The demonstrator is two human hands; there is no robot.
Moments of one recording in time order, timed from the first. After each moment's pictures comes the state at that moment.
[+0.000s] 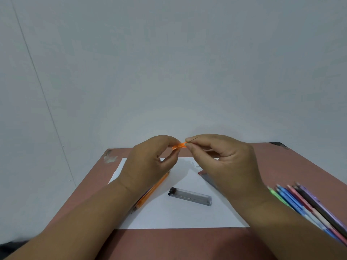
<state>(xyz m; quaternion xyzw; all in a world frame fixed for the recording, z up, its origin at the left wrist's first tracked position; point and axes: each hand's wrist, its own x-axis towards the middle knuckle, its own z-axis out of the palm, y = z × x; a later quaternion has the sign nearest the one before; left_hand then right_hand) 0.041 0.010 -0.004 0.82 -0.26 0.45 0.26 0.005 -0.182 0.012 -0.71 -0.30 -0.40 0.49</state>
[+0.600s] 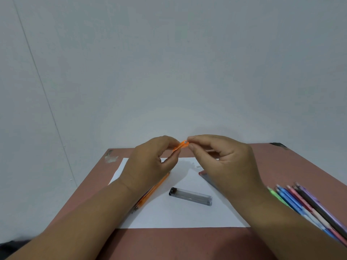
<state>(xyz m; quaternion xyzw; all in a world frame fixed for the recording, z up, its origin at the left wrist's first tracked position) 0.039 0.010 -0.004 0.83 -0.25 0.41 0.28 0.005 -0.182 0.009 -0.73 -0.25 -0.36 0.52</state>
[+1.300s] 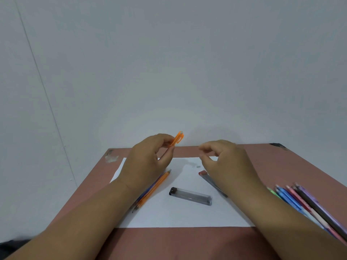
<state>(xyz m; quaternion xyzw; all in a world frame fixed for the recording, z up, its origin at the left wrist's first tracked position) 0.043 0.015 -0.006 0.84 -0.20 0.40 0.30 0.030 -0.197 -0.003 -0.87 -0.13 -0.26 0.41</state>
